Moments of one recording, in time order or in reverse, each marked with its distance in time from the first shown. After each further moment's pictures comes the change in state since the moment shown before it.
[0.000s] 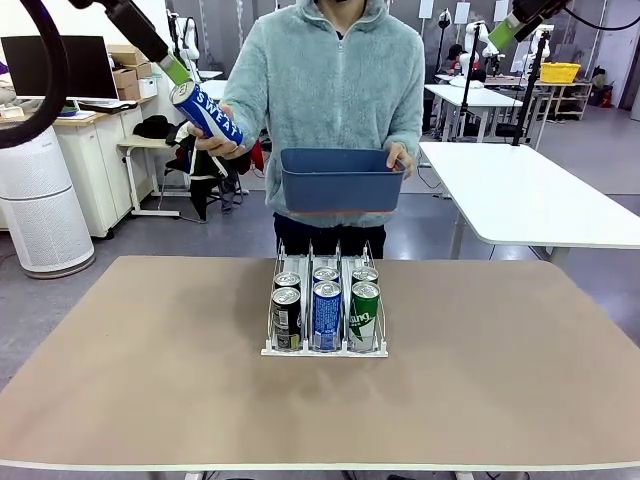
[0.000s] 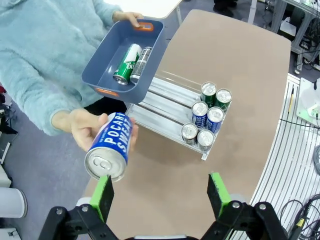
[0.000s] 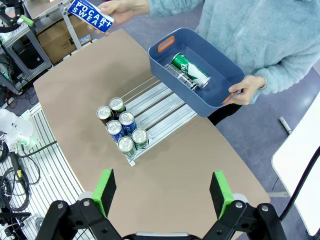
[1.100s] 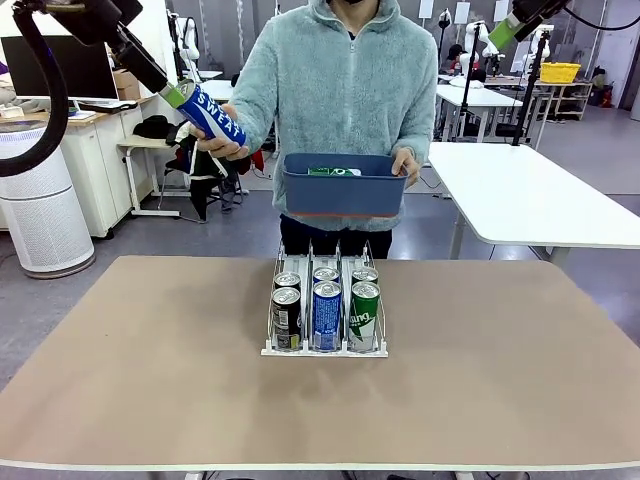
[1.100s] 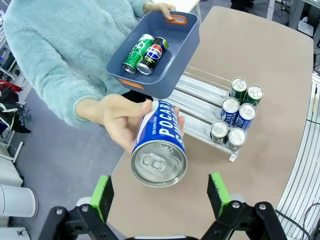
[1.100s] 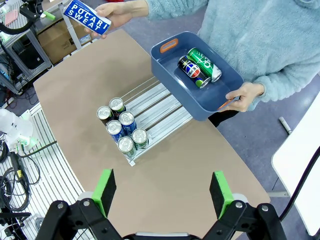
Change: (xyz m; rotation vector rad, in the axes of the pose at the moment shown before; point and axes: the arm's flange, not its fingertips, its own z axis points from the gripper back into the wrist) left arm -0.031 0.037 -0.034 0.079 -0.016 -0.015; right arm 0.000 0.000 0.000 0.000 0.000 0.000
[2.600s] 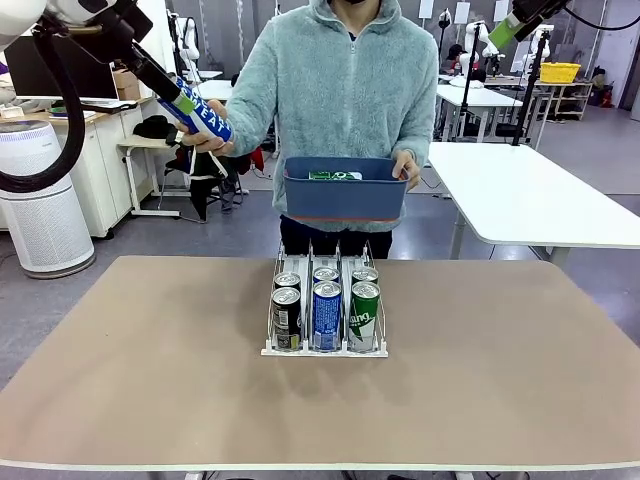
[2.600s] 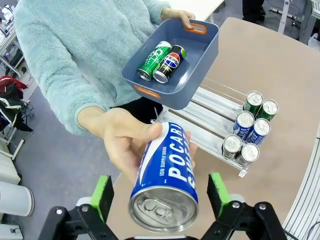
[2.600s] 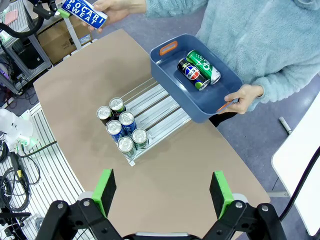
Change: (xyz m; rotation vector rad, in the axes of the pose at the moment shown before) left arm -0.008 0.017 -0.030 0.035 -0.050 0.059; right arm 0.000 0.000 0.000 0.000 0.000 0.000
